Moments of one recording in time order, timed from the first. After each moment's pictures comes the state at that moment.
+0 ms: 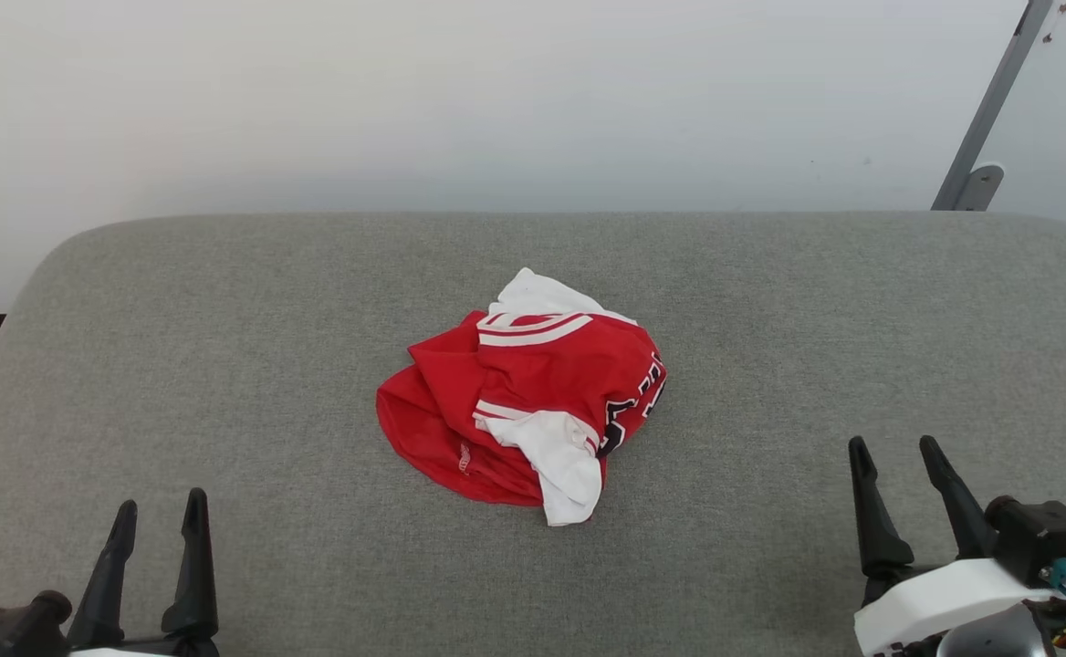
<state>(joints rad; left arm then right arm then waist) 0.13 0.23 0.04 0.09 -0.49 -0.12 -0.26 0.03 -0.05 -0.06 0.10 0.23 0.13 -0.11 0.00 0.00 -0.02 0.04</state>
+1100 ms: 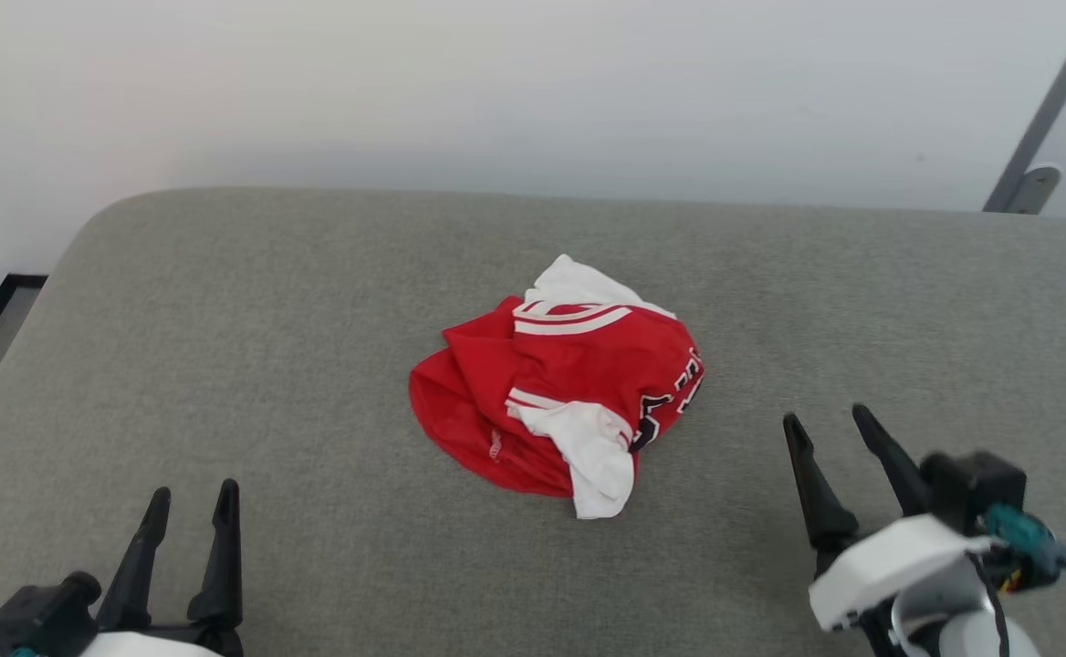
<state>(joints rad) 0.10 0.26 -0.03 0.11 -0.52 -0.13 -0.26 -0.04 -0.08 0.06 0.12 0.24 0.13 -0.04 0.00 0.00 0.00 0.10</state>
